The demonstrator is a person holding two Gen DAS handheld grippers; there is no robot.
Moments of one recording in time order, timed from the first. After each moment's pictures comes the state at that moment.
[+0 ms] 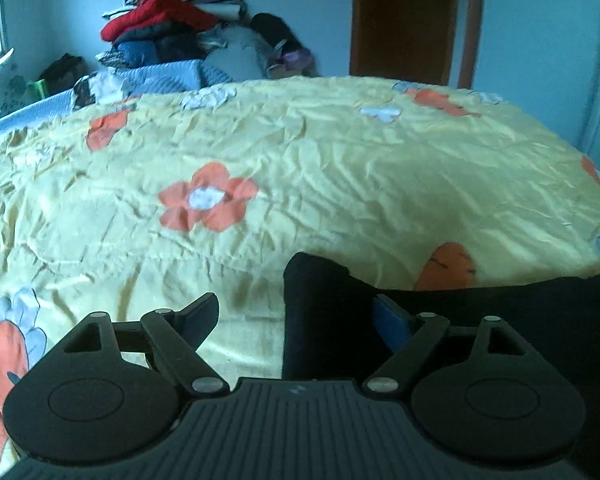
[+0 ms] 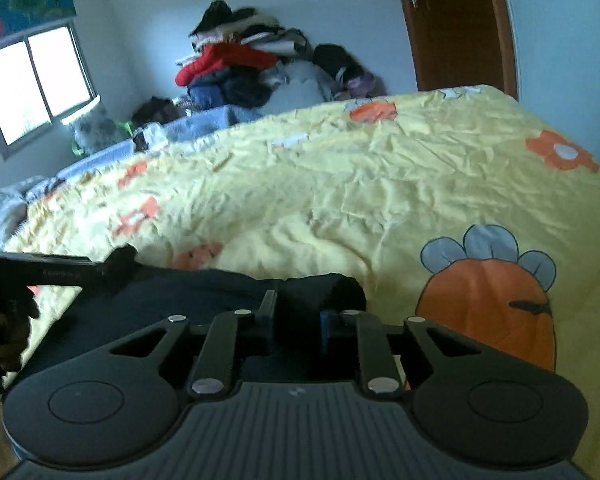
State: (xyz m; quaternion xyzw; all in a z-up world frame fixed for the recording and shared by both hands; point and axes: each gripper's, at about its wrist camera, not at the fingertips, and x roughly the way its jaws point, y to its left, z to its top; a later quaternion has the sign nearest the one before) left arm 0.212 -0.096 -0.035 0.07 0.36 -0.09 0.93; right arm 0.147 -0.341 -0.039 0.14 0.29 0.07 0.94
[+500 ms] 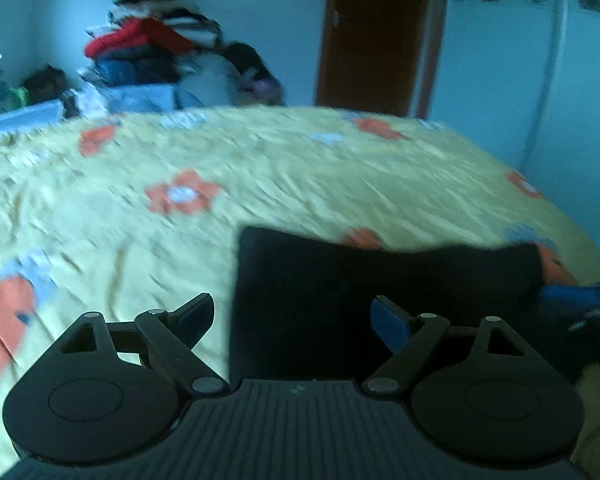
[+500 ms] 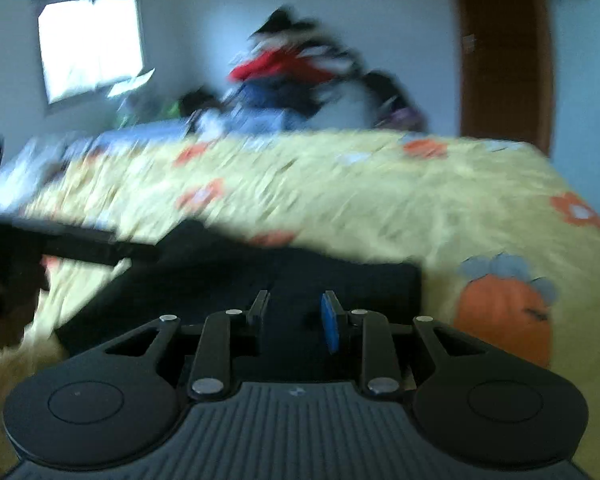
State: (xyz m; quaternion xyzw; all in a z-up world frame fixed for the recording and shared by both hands) left arm 0.116 -0.092 -0.011 0.03 0.32 -0.16 0.93; right arm 0.075 -0.292 -0.015 0.04 0.27 0.13 0.95
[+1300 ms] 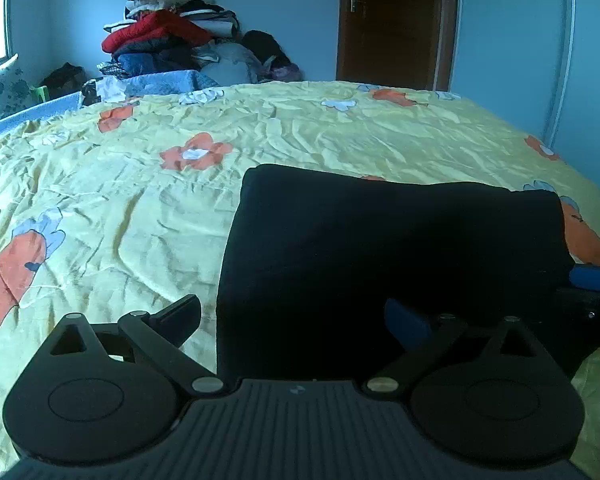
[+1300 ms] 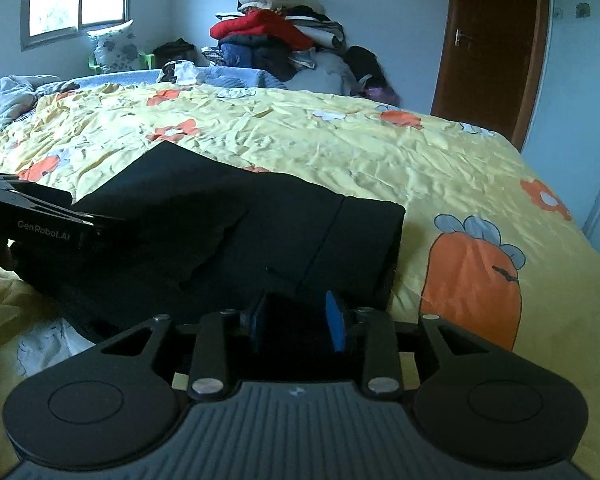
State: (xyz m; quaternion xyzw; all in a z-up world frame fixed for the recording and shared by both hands) left arm 0.094 -0.103 -0.045 0.06 0.32 -0.11 0.94; right arm 0.060 -0.281 -0.038 -0.02 0.30 0.06 0.95
